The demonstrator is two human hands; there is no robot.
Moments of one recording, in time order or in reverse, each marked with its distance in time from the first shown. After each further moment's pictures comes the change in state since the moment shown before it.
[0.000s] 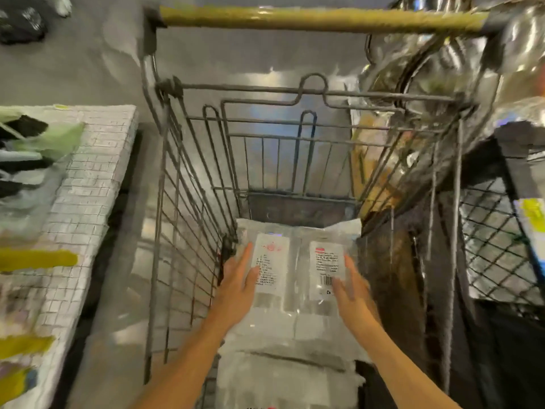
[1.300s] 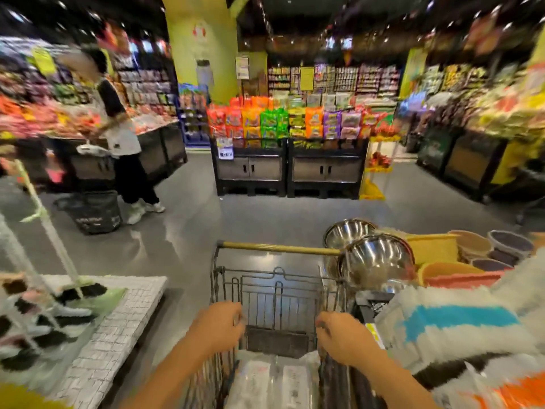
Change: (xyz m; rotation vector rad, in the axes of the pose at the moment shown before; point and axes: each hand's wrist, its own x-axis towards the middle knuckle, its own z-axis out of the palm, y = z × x) left_hand -0.205 0.276 -0.189 0.625 0.199 0.307; right_hand -0.199 -0.252 -0.202 -0.787 0.020 -0.462
